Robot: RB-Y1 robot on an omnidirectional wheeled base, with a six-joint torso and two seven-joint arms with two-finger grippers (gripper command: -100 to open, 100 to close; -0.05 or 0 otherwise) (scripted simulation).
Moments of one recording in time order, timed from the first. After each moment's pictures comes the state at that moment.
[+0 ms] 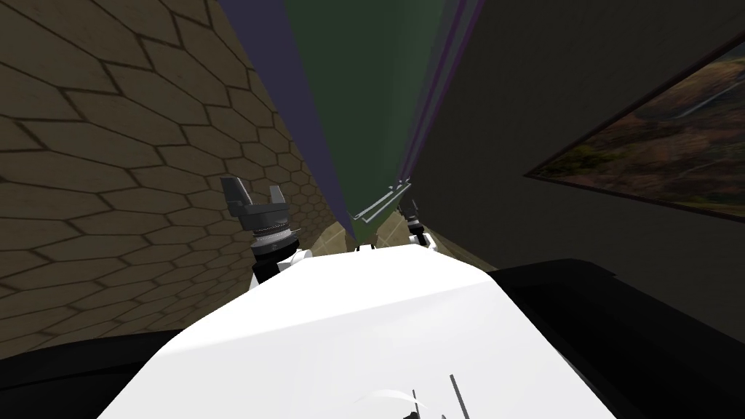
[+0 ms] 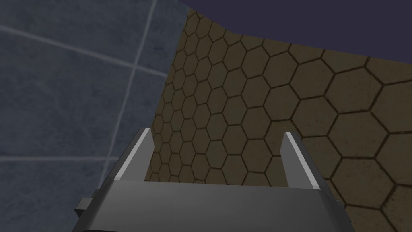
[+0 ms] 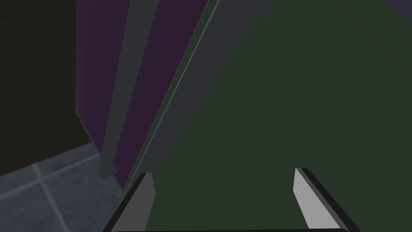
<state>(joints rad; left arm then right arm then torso) 0.52 0.03 0.05 -2.37 0.01 -0.58 0.02 0.18 -0.25 -0.15 -1.46 0.26 -0.73 1.57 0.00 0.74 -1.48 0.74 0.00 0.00</state>
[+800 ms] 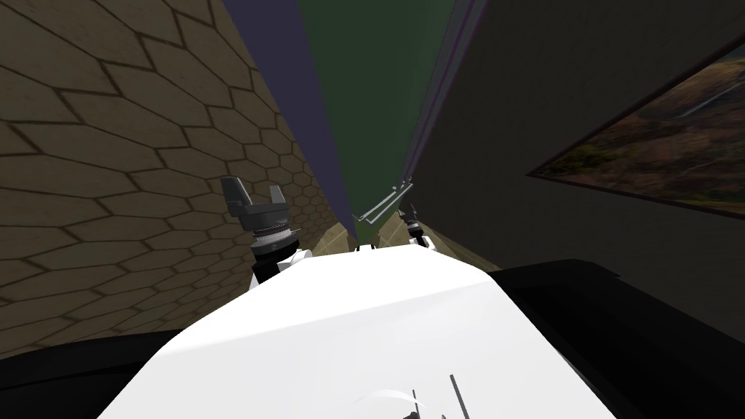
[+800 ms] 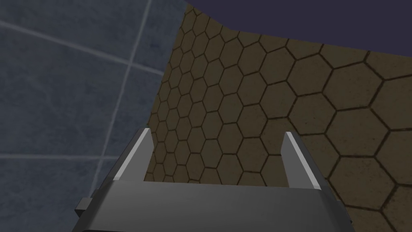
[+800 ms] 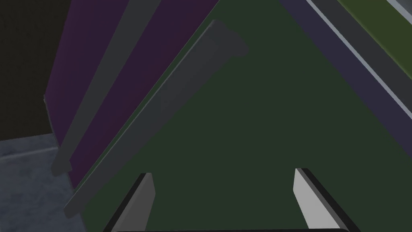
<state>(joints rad) 0.52 0.03 0.05 -2.37 0.01 -0.58 0.02 0.16 -0.25 -0.17 -1.32 0.30 -0.77 1.79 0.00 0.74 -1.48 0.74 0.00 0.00</state>
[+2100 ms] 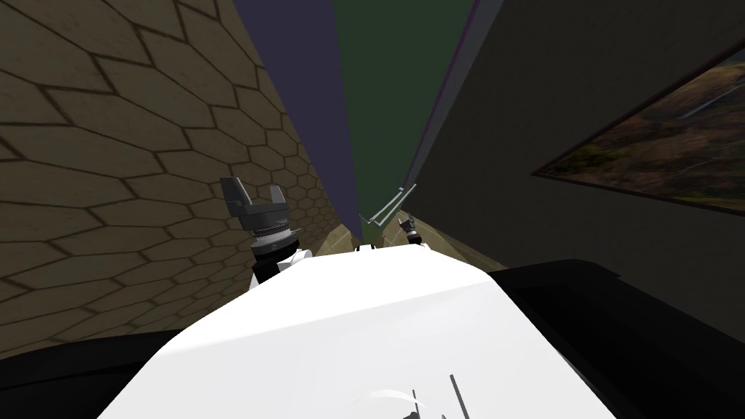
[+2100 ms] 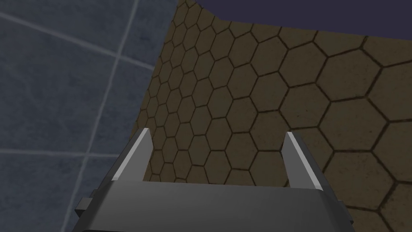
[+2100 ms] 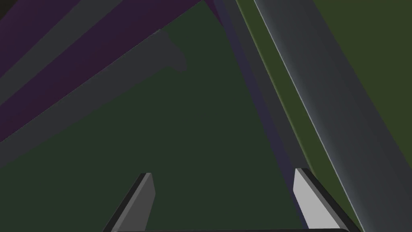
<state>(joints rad) 0.52 0.03 0.05 -2.37 0.01 -0.58 0.02 0.16 -0.21 -0.21 -1.10 0.37 -0.86 2.13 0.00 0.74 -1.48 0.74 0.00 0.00</state>
